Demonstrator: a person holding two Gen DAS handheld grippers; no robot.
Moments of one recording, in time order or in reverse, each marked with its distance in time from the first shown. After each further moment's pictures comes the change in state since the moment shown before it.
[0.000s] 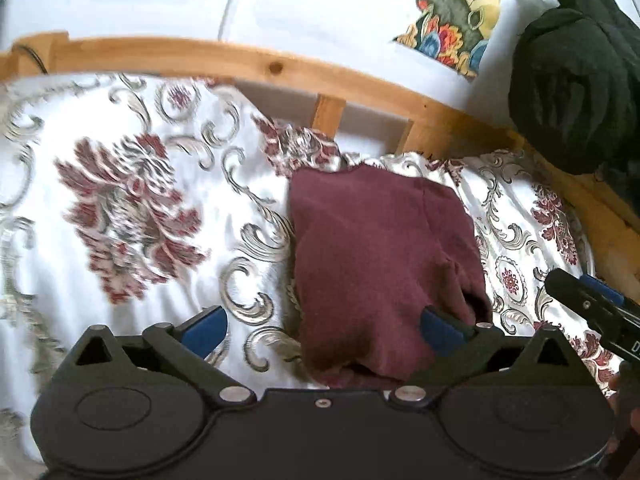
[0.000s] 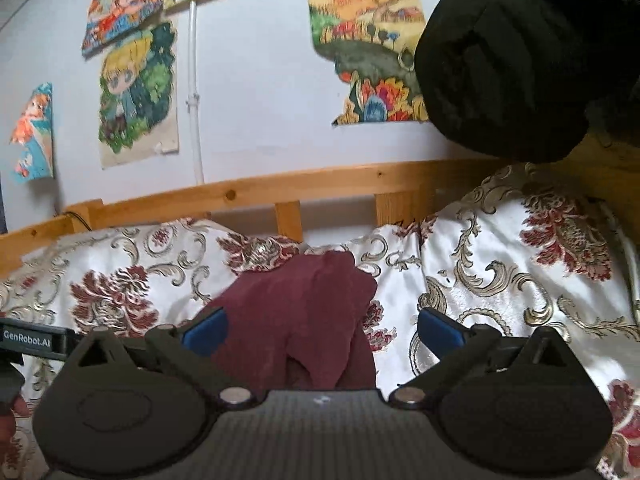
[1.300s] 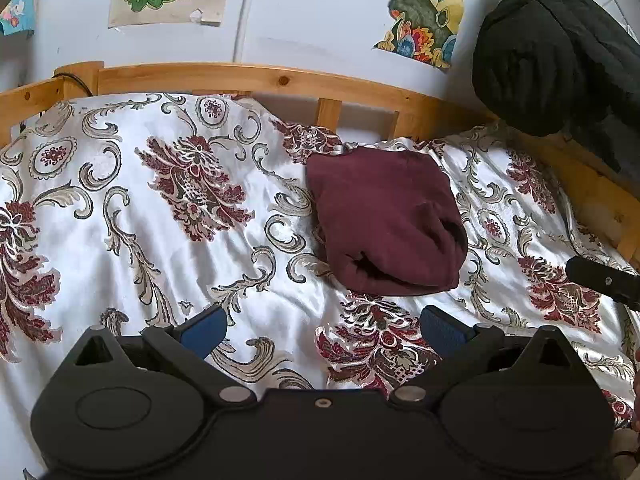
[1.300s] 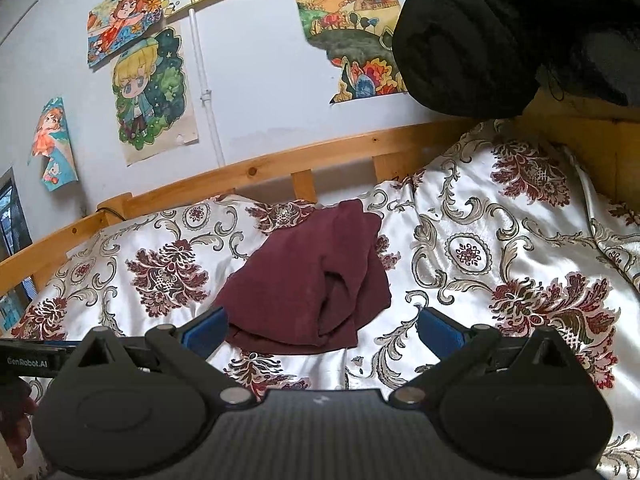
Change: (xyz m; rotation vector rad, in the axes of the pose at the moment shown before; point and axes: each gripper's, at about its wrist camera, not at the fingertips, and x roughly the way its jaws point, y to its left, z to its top) left arm -0.106 0.007 -0.066 0.103 -0.013 0.037; right arm -0.110 0.015 -0.029 0.111 0.100 0.025
